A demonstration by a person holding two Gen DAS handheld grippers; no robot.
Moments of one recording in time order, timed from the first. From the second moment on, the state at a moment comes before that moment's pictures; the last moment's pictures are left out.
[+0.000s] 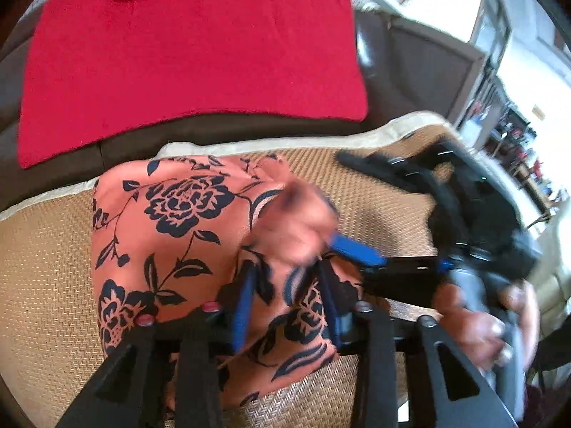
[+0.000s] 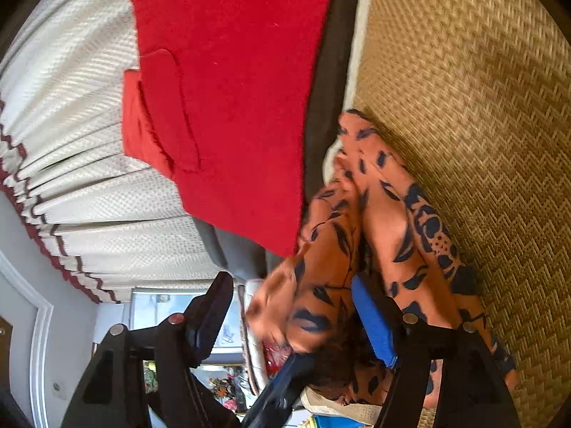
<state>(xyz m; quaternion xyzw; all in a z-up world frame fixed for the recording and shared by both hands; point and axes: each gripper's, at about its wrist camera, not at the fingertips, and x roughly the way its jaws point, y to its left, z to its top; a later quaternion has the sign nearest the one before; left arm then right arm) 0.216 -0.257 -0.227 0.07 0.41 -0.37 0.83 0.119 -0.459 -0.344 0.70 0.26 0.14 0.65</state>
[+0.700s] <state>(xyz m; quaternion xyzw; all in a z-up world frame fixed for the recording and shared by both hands) 0.251 -0.153 -0.284 0.01 0.38 -0.30 0.88 0.172 -0.391 -0.303 0.56 0.33 0.06 0.76</state>
